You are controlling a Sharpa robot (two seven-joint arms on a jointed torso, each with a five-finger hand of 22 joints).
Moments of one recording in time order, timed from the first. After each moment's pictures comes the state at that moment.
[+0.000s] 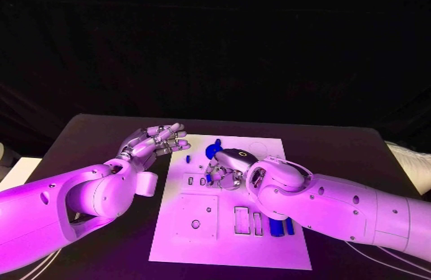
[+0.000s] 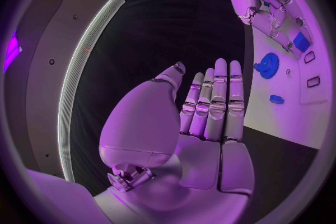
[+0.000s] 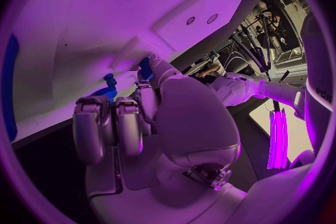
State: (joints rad) left arm 1.18 -0.95 -0.03 1.68 0.13 -0.33 0.45; left_hand 1.36 -0.05 0.21 0.14 0.16 0.98 0.21 0.10 0.07 1.08 0.15 0.08 0.07 1.18 0.10 0.15 0.18 0.17 0.98 0.22 0.26 0.07; right arm 1.10 -0.59 0.01 1.50 -1.57 -0.29 -0.21; right_hand 1.38 -0.03 0.23 0.08 0.15 1.14 0.11 0.10 0.08 1.42 0.03 1.16 1.41 1.47 -0.06 1.56 1.31 0.04 1.47 0.05 1.52 1.31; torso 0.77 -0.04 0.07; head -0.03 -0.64
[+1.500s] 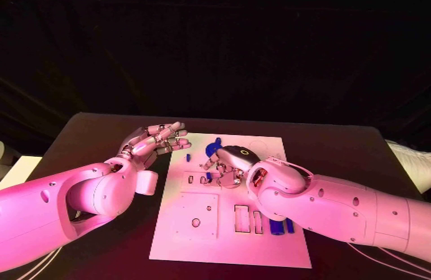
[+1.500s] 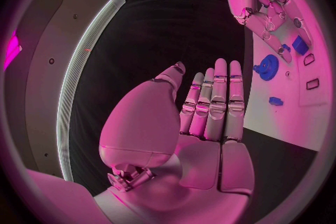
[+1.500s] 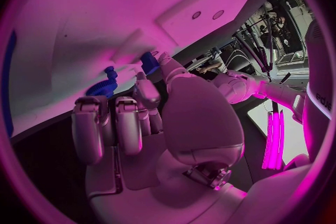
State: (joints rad) left arm 1.18 -0.95 -0.03 1.68 0.13 -0.32 0.45; left_hand 1.36 -0.05 0.21 0.14 0.16 0.98 0.21 0.10 0.07 1.08 0.15 0.07 0.07 1.18 0.10 0.15 0.19 0.17 0.98 0.22 0.25 0.07; right arm 1.09 -0.60 0.00 1.51 -1.59 -0.40 -0.20; right_hand 1.27 -0.14 0.17 0.14 0.10 1.03 0.13 0.07 0.06 1.38 0.04 1.02 1.25 1.47 -0.04 1.55 1.31 0.04 1.47 0.07 1.52 1.31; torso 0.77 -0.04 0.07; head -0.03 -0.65
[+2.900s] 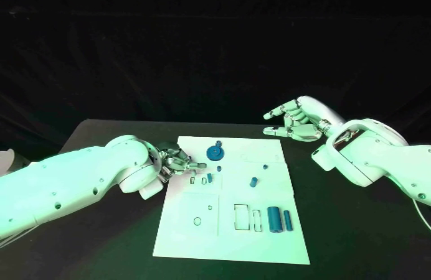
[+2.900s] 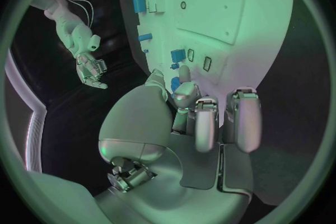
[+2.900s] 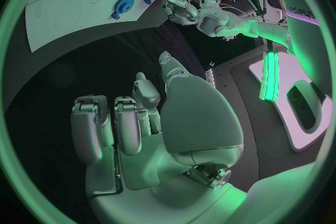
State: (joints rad) left arm 1.26 -0.77 -0.03 1.51 -0.81 -0.08 -0.54; left_hand 1.16 0.01 -0.10 0.29 0.11 0.96 0.05 0.60 0.47 1.32 -0.02 1.14 1.05 1.47 -0.08 1.57 1.31 0.05 1.46 0.03 1.46 1.31; right arm 1.25 -1.00 0.04 1.63 -1.04 -0.43 0.12; right_hand 1.30 -0.13 0.10 0.15 0.17 1.02 0.13 0.07 0.07 1.37 0.05 1.02 1.24 1.47 -0.03 1.54 1.31 0.04 1.47 0.08 1.52 1.31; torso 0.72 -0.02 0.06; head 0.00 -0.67
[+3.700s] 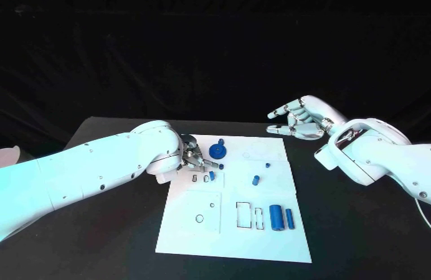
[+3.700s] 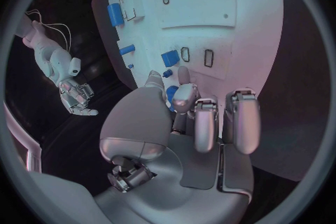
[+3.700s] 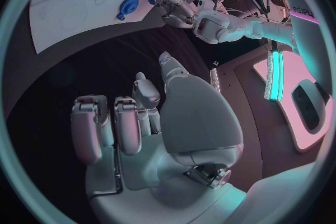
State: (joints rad) left arm 1.30 -0.59 -0.03 1.36 -0.98 0.09 -0.66; left_hand 1.13 0.03 -0.16 0.29 0.07 0.93 0.04 0.67 0.55 1.33 -0.03 1.19 1.09 1.47 -0.08 1.57 1.31 0.05 1.46 0.02 1.49 1.31; right arm 1.25 -0.99 0.03 1.61 -1.04 -0.43 0.09; right_hand 1.30 -0.13 0.09 0.16 0.20 1.02 0.13 0.07 0.07 1.37 0.05 1.01 1.23 1.47 -0.03 1.53 1.31 0.04 1.47 0.08 1.51 1.31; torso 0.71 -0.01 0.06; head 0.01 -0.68
